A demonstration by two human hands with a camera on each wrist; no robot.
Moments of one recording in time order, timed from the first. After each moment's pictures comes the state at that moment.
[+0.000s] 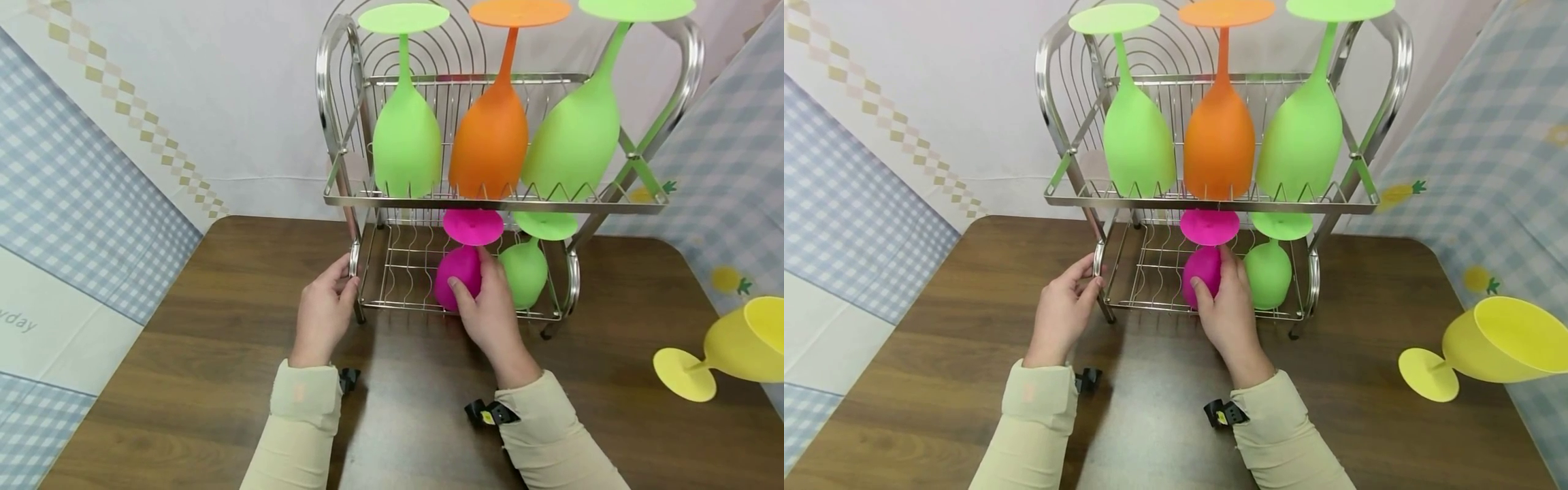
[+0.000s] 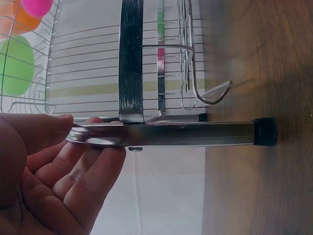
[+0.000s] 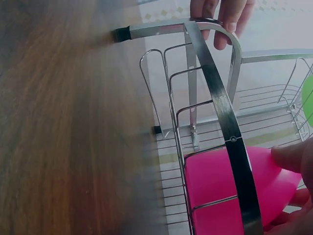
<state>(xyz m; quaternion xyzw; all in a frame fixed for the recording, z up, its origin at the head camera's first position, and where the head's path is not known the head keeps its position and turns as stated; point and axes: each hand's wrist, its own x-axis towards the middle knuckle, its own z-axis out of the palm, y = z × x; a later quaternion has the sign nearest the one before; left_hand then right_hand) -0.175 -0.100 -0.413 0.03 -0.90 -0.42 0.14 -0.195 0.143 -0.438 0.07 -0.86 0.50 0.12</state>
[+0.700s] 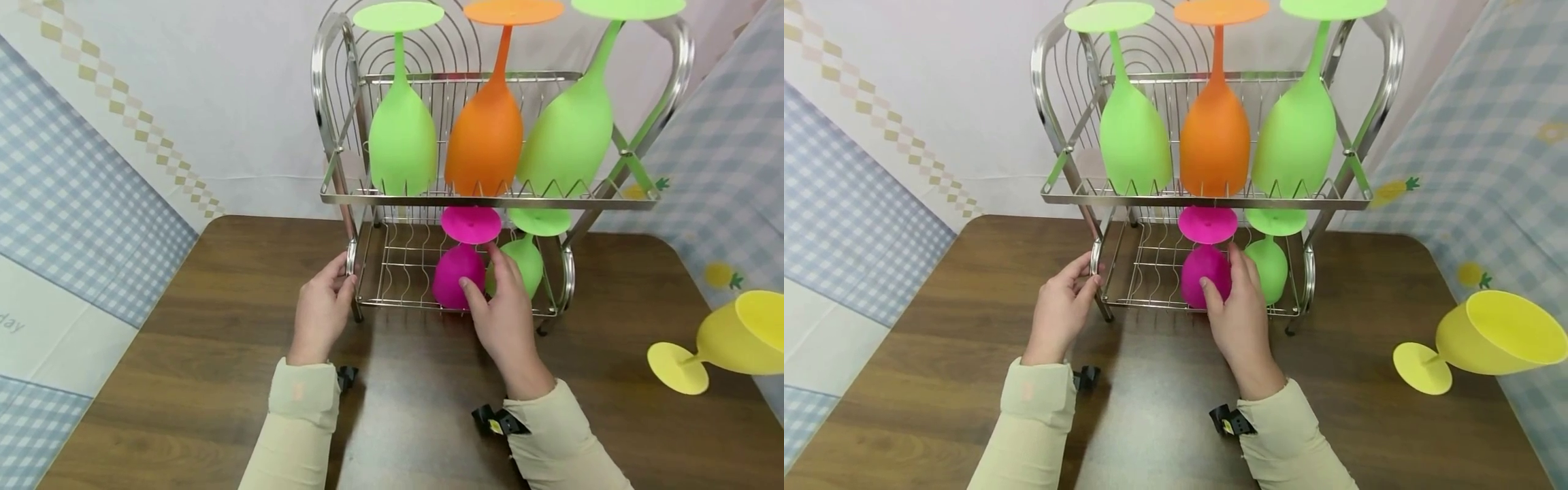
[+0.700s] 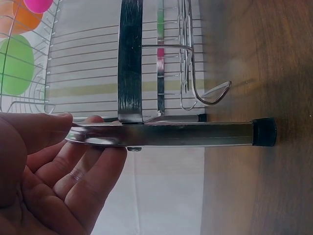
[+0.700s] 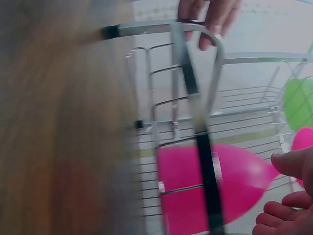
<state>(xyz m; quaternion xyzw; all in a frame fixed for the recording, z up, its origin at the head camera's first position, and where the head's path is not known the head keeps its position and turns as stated) -0.175 -0.100 -0.415 0.02 -0.90 -0.41 0.14 -0.174 0.155 -0.422 0.04 -0.87 0.47 0.17</state>
